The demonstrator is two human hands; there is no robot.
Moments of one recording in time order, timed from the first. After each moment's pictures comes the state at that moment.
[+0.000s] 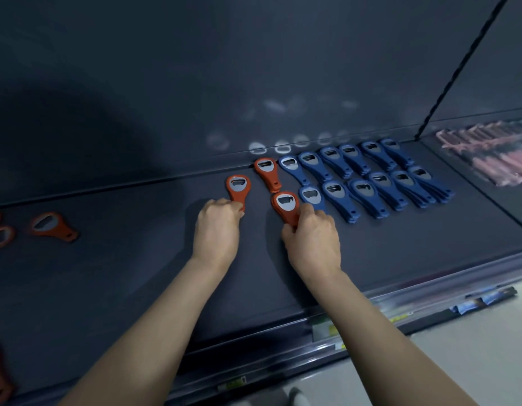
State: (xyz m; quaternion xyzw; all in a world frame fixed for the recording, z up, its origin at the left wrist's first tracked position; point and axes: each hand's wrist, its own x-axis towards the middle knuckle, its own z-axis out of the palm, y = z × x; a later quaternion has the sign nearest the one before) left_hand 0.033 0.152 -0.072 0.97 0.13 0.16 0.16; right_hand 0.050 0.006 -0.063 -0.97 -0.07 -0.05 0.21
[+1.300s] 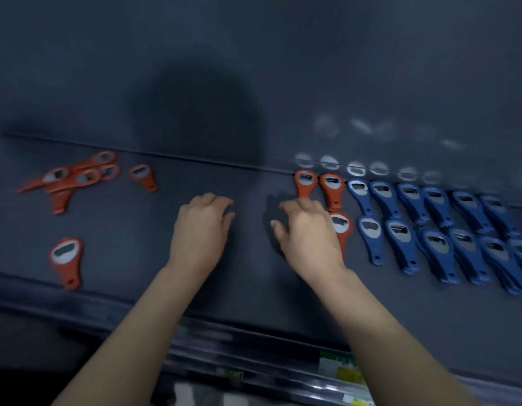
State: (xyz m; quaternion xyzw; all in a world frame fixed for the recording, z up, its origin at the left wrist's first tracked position) left_hand -0.047 0.185 -0.050 0.93 0.26 0.24 0.13; right_hand 0.057 0.051 -0.038 -0.89 -0.42 -0.04 0.19
